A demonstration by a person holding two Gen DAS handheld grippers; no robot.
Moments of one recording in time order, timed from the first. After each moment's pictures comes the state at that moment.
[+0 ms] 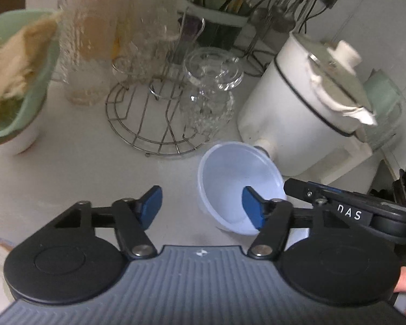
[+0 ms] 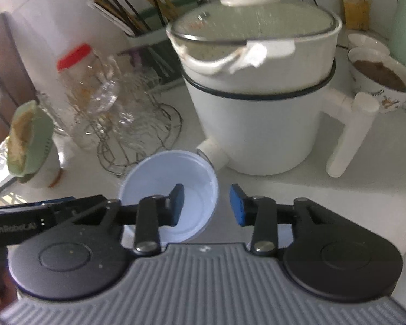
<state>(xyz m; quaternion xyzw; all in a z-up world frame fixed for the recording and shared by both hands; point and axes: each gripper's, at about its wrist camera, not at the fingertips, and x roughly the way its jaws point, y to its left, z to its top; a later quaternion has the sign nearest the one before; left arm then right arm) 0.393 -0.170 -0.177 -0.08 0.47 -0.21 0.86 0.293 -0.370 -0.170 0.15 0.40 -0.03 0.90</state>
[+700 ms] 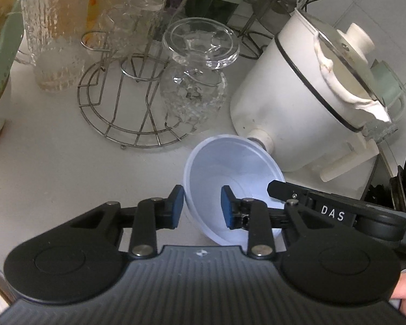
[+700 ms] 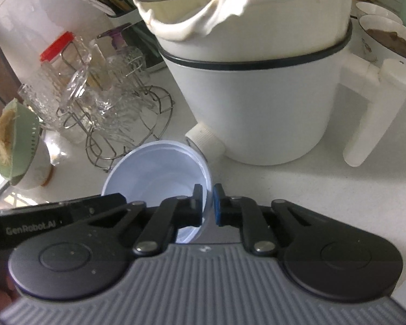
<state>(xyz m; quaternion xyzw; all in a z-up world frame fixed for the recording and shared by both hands) 0.417 -0.194 -0.202 -0.09 0.49 -0.23 0.83 0.314 -0.384 -0.199 0.18 0.43 -0.01 0.88</state>
